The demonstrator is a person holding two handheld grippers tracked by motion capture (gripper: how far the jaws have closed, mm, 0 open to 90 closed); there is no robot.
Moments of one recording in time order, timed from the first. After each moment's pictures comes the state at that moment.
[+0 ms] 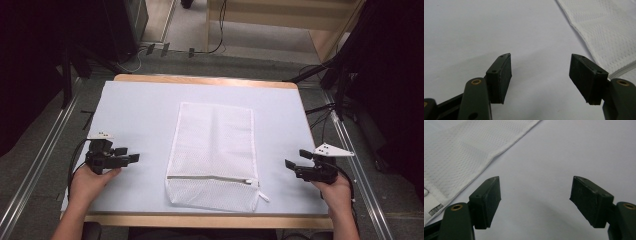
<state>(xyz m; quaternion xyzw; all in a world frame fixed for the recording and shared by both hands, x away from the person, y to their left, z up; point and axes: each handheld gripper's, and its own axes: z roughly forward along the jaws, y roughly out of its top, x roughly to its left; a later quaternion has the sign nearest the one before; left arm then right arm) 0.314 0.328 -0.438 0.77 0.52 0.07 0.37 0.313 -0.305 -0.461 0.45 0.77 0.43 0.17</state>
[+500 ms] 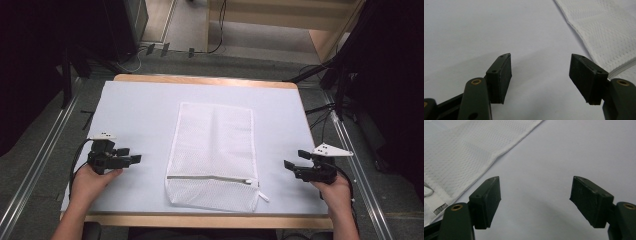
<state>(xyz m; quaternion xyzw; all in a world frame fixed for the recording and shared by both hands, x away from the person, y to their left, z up) 0.316 0.325 -0.439 0.77 0.51 0.06 0.37 0.312 -0.303 -0.460 0.44 0.77 0.43 0.16</state>
